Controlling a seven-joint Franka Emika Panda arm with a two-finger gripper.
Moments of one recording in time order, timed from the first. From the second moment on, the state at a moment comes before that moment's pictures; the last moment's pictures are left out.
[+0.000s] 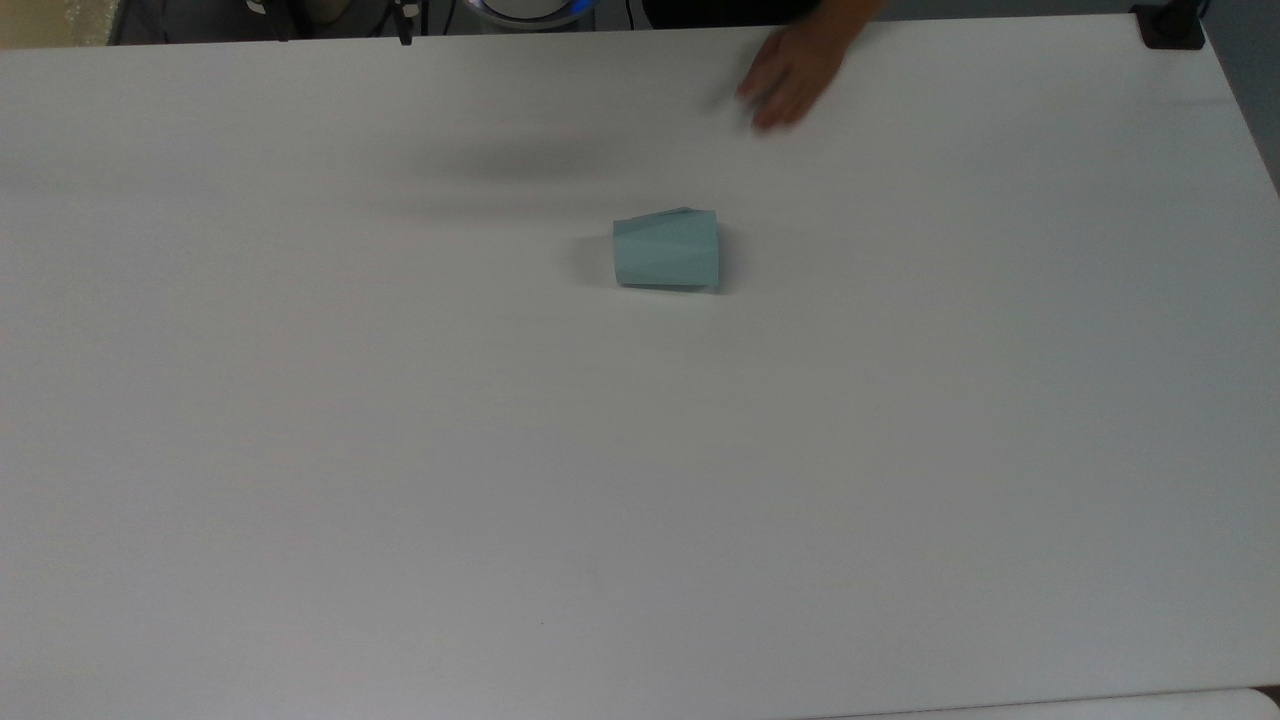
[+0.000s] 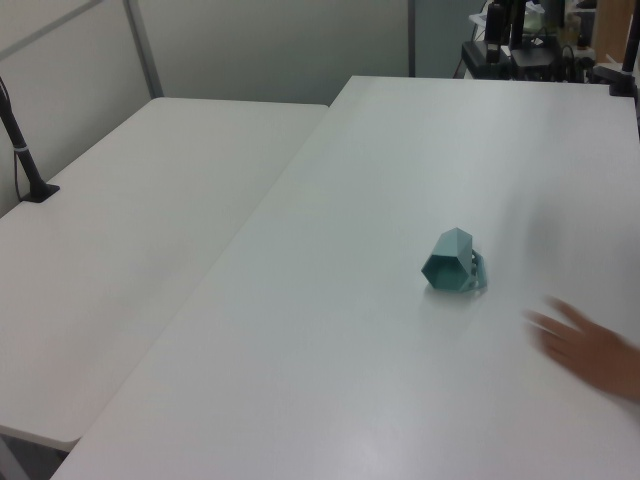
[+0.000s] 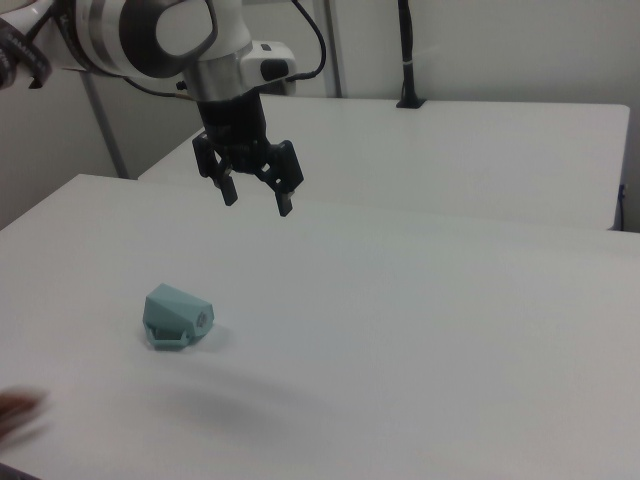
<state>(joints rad) 0.28 -0.11 -0.27 -1.74 -0.04 1.69 -0.07</state>
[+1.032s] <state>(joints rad) 0.31 -0.12 -0.27 -1.74 -0.03 1.67 -0.03</state>
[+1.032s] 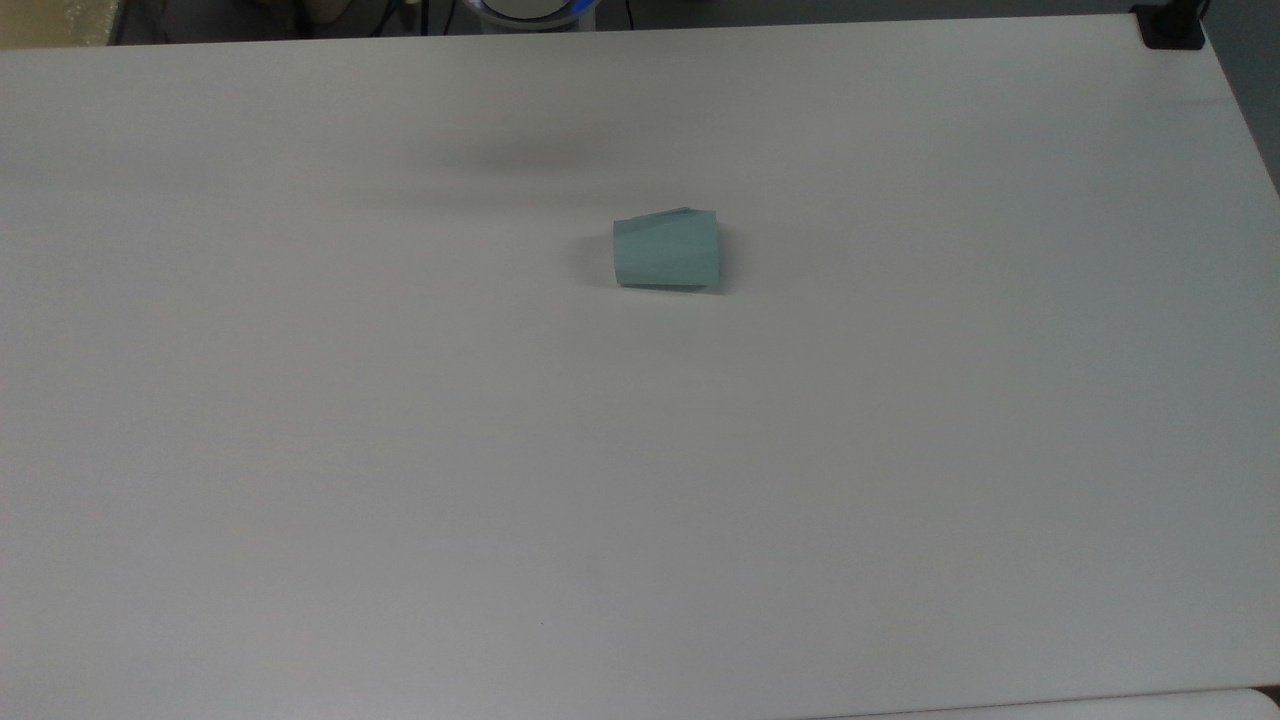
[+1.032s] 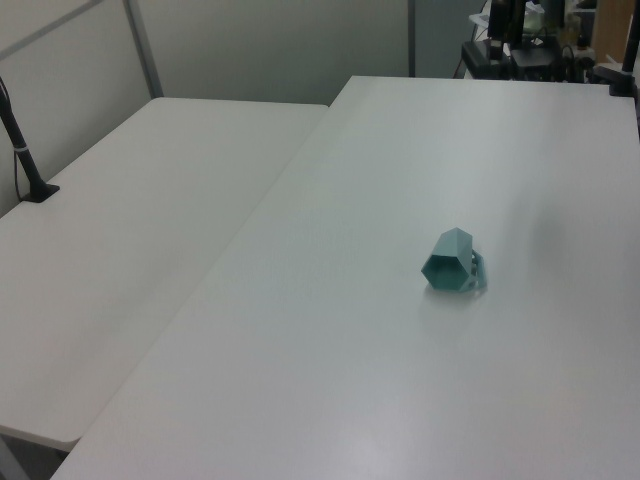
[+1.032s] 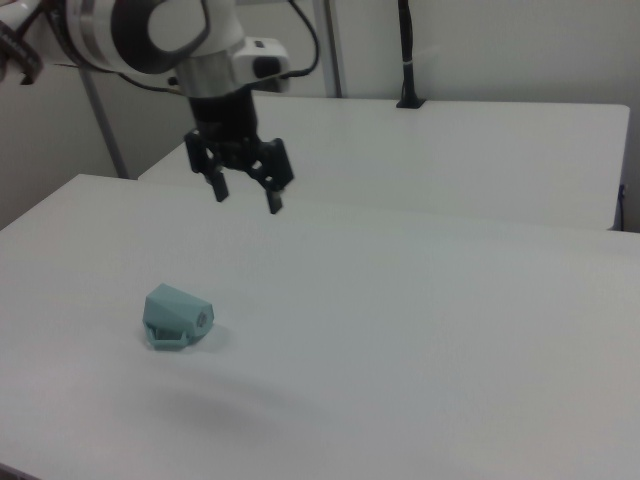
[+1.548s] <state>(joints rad) 0.58 -0.04 -0.23 -1.65 -0.17 1.67 0.31</state>
